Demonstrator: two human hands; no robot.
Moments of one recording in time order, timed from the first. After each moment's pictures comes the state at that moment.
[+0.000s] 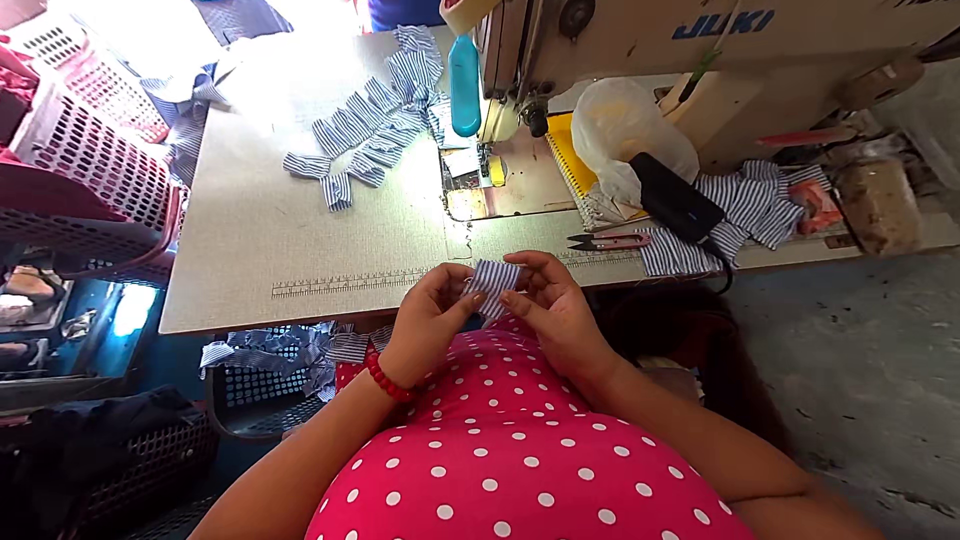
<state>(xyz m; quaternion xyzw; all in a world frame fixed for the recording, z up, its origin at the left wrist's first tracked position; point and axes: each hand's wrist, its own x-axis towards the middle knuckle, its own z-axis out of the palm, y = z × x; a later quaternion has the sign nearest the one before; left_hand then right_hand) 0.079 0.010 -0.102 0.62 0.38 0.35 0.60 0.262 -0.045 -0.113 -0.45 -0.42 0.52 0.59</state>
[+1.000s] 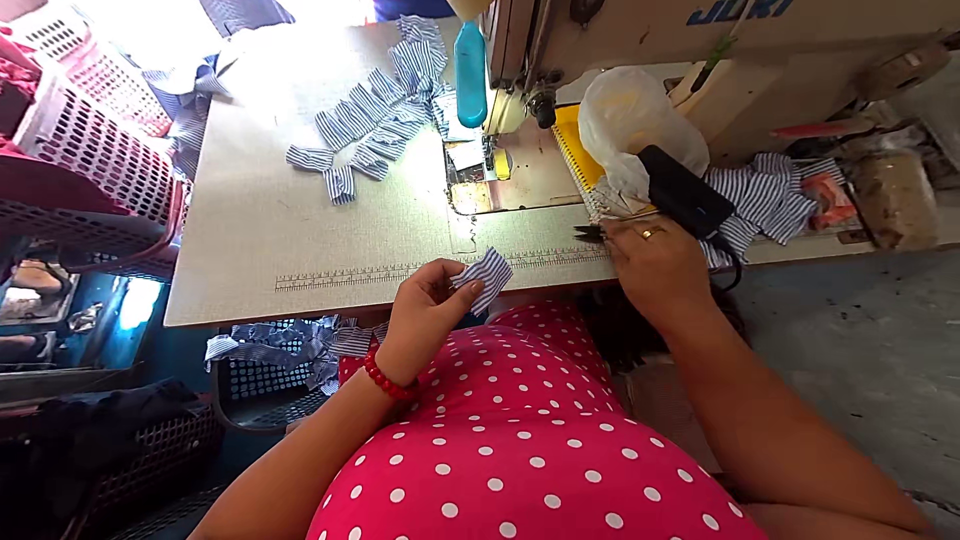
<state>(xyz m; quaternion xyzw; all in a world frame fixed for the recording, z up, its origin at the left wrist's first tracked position) 0.073 0.008 -0.093 0.58 0.42 0.36 0.60 0.384 -0.032 -0.122 -0.68 -0.71 -0.08 0.17</state>
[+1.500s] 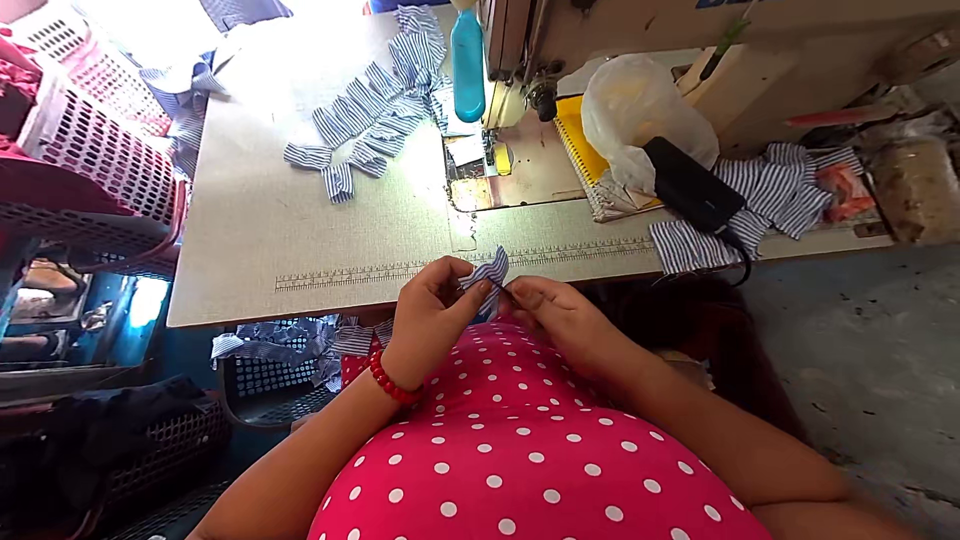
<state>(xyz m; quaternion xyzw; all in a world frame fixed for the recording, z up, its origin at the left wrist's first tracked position) 0.080 0.006 -0.091 0.64 0.41 0.37 0.53 0.275 -0.047 -0.098 -0.45 -0.46 0.64 0.42</state>
